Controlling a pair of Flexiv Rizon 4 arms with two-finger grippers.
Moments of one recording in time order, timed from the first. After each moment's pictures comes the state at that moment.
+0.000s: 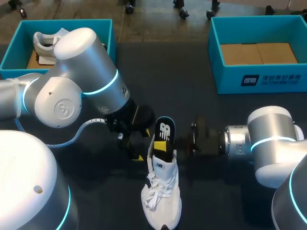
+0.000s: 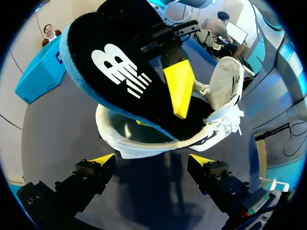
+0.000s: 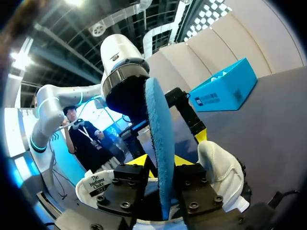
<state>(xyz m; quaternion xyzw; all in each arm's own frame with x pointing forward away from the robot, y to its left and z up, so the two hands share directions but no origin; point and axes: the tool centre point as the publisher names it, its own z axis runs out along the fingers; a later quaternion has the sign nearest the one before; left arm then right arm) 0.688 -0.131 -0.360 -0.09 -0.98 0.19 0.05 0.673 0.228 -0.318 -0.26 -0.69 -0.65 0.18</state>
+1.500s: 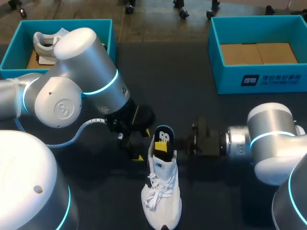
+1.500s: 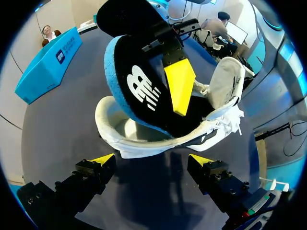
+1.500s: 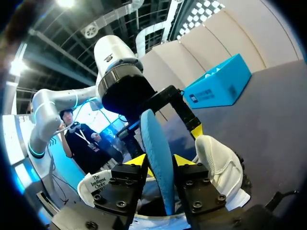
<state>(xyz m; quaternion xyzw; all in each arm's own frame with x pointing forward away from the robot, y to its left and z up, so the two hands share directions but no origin) 0.688 -0.131 -0.360 -0.09 -0.98 0.19 0.05 0.672 0.225 -0.320 -0.29 -0.69 -0.64 0.18</state>
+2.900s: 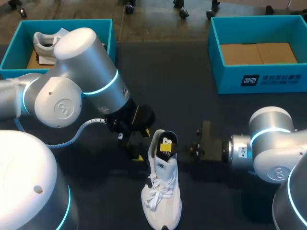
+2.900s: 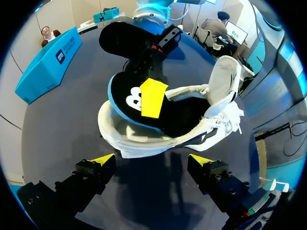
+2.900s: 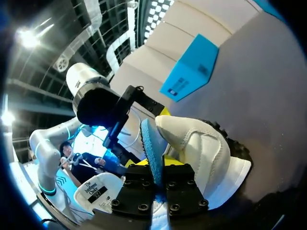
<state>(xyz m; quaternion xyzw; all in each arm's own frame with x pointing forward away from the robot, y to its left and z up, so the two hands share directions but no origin) 0.688 -0.131 -0.360 -0.09 -0.98 0.19 0.05 0.676 0.214 -0.347 -0.42 -0.62 -0.61 0.26</state>
